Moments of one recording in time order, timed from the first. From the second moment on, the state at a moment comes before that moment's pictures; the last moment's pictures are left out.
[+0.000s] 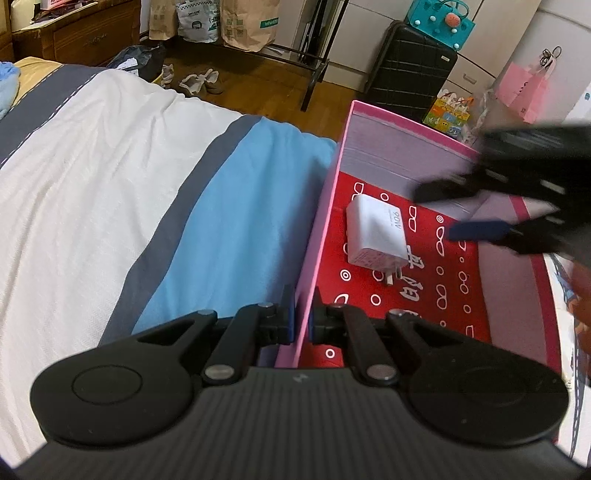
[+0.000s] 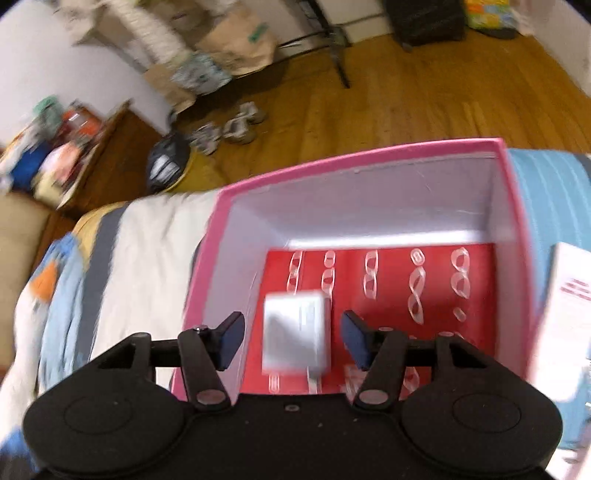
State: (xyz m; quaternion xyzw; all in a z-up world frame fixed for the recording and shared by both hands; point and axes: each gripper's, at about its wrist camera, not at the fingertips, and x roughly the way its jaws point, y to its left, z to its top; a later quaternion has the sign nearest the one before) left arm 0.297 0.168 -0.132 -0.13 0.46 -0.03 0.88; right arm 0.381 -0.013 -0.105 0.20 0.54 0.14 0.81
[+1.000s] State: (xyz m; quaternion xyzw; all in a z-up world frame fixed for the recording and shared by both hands) left arm 0.301 0.165 -0.130 -0.12 0.48 -0.02 0.87; right arm 0.125 -0.149 -0.116 -0.30 0.52 0.27 0.75
